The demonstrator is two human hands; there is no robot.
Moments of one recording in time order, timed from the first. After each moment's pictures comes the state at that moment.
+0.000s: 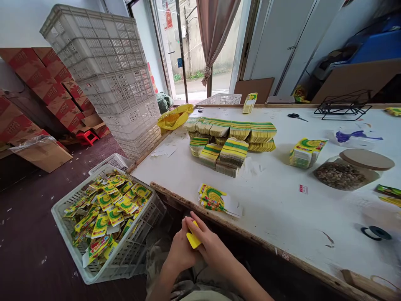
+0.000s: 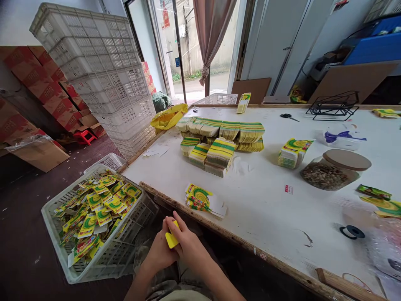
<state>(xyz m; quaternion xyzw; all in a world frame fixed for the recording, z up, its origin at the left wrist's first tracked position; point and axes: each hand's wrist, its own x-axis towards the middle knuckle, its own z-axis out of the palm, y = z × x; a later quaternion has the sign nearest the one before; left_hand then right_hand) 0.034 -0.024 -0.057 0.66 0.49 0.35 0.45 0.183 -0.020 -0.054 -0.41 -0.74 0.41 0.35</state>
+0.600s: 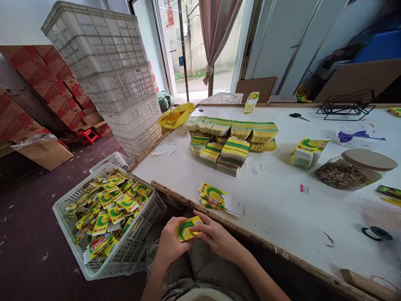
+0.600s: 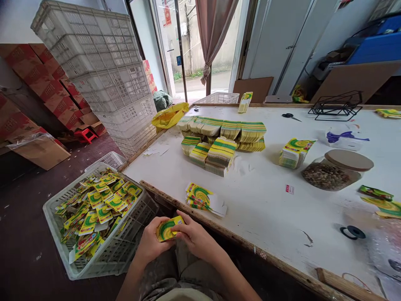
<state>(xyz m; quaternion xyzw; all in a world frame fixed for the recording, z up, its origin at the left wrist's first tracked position) 0.003 -0.017 -0.039 0.66 0.55 0.34 0.37 0.208 -0.004 -0.038 -0.39 -0.80 0.37 0.27</state>
